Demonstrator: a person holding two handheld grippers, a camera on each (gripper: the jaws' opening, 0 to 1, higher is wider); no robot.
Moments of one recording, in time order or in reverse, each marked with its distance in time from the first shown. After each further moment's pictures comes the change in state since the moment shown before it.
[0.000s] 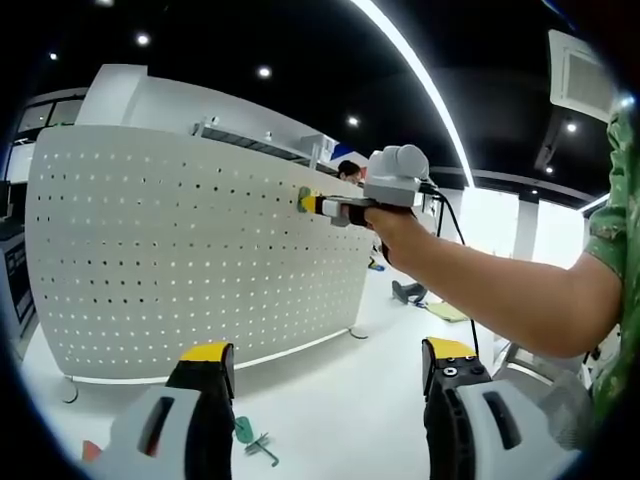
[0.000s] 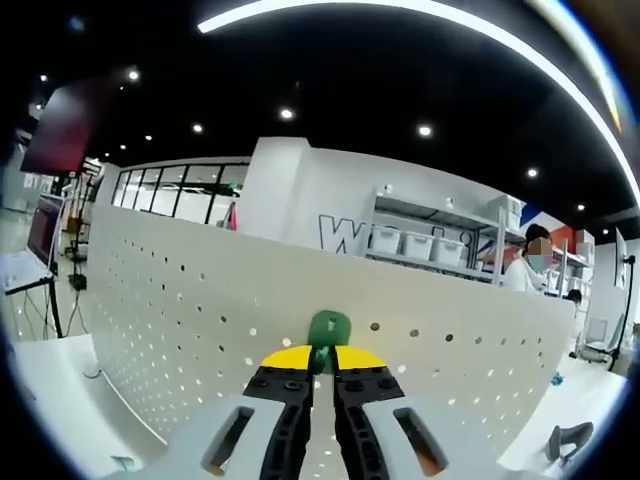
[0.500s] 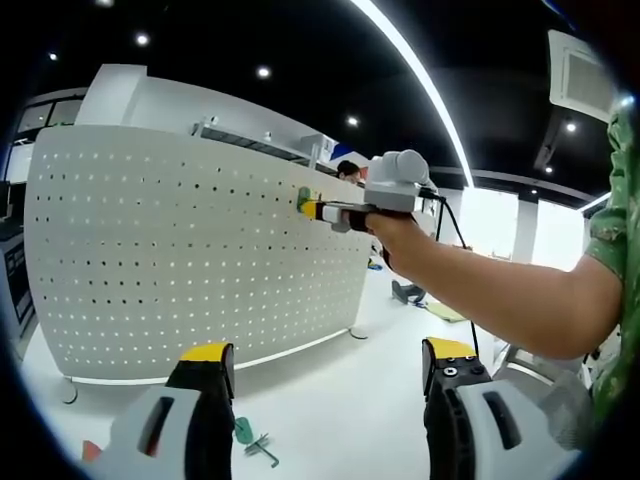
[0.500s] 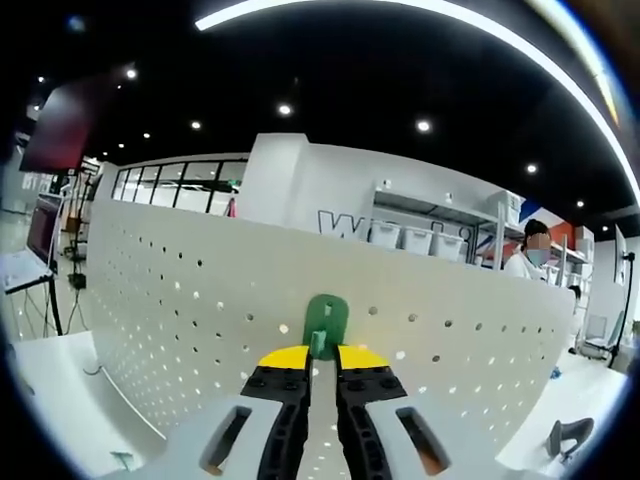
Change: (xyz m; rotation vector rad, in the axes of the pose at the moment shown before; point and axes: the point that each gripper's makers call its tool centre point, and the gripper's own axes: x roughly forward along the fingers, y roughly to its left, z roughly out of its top) left arm 0.001 0.000 0.000 0.001 0.000 0.000; right arm -0.002 -0.002 -0.010 0.007 0.019 -0.001
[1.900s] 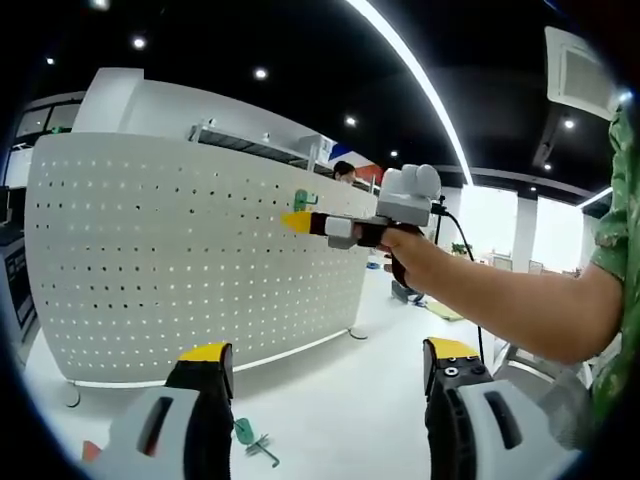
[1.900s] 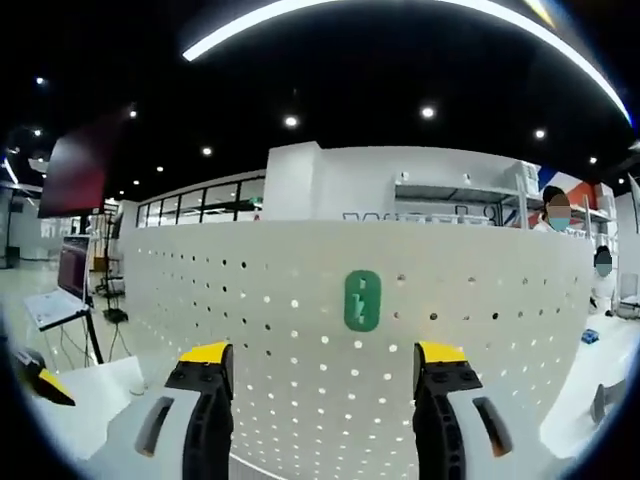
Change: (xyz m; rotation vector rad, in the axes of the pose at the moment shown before) left arm -0.003 -0.004 0.003 0.015 0.001 0.000; right arm -0.018 0.026 -0.011 0.160 -0.027 0.147
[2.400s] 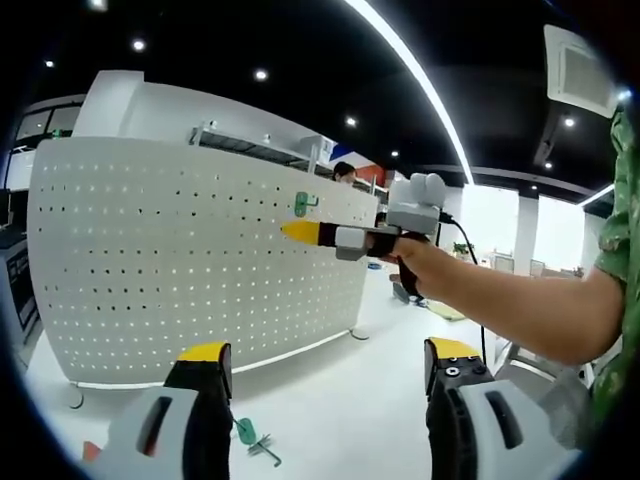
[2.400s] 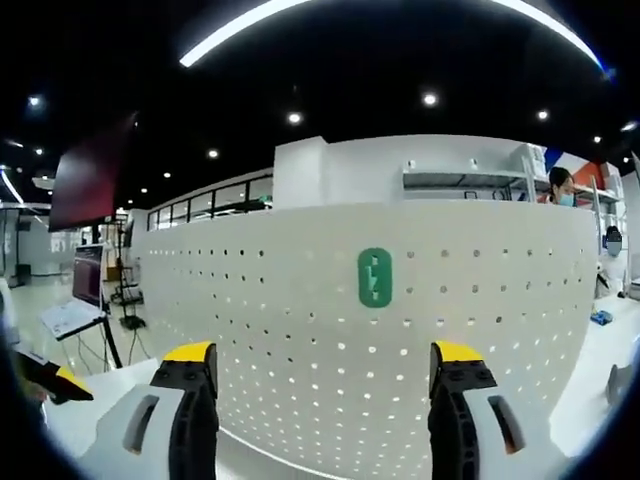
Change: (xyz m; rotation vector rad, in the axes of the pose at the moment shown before) left arm -0.003 -0.001 0.003 0.009 -0.005 0.008; right arm -0.015 0.012 -0.011 0.068 0.018 0.058
